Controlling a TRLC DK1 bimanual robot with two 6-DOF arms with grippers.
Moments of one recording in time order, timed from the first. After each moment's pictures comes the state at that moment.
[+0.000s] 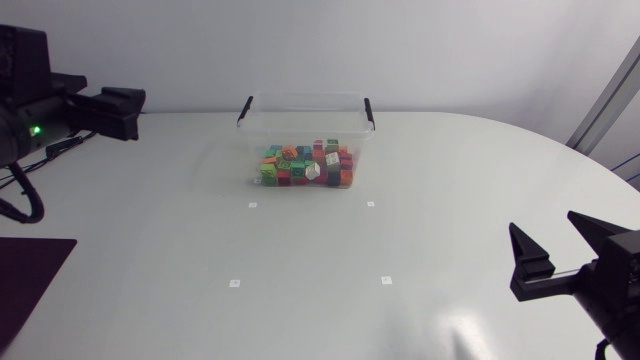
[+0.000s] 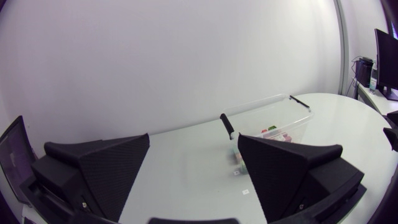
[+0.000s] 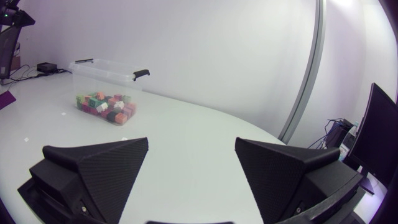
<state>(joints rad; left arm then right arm) -0.16 0.95 0.85 -0.12 -0.10 0.21 -0.01 0.16 0.18 -0.20 0.00 -0.23</state>
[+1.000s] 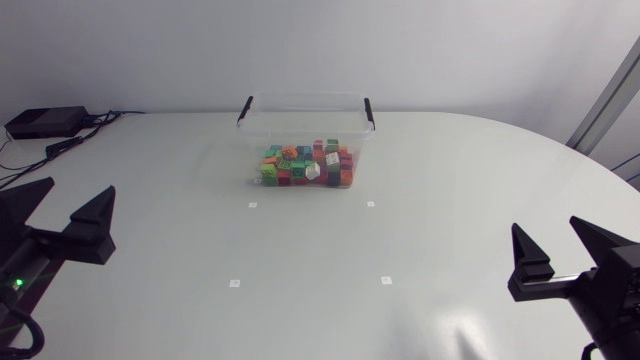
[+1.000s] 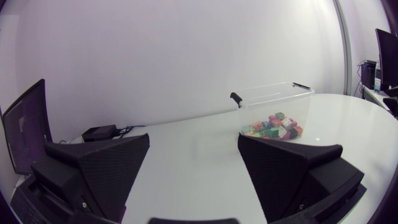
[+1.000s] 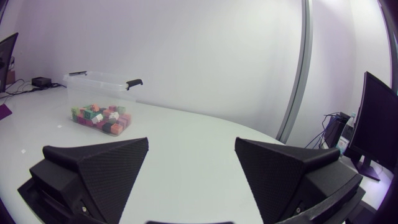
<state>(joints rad) -0.03 0.35 0.31 -0.07 -0.04 0.19 -0.03 0.06 0.09 -0.13 0.00 -0.16</state>
